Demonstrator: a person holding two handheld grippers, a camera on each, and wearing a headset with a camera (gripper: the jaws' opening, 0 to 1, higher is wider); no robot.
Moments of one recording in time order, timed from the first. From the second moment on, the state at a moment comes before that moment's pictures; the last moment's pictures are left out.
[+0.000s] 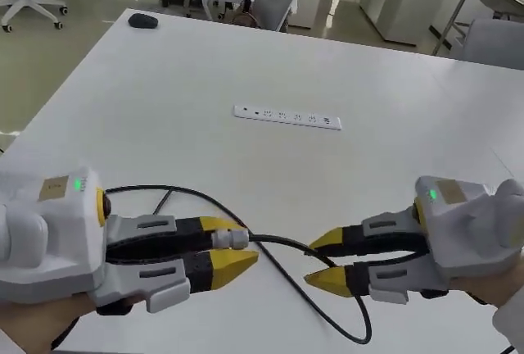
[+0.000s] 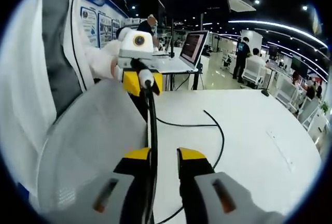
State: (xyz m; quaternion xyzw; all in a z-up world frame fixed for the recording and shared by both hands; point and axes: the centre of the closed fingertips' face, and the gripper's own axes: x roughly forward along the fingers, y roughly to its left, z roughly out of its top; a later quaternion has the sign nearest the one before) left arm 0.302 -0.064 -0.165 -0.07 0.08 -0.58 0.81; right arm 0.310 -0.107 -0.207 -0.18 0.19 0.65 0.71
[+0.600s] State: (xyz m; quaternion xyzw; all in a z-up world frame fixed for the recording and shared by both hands) left arm 0.298 -0.067 -0.172 -0.02 0.07 -0.58 0.81; right arm 0.293 -0.066 -0.167 -0.16 0.11 0.70 0.69
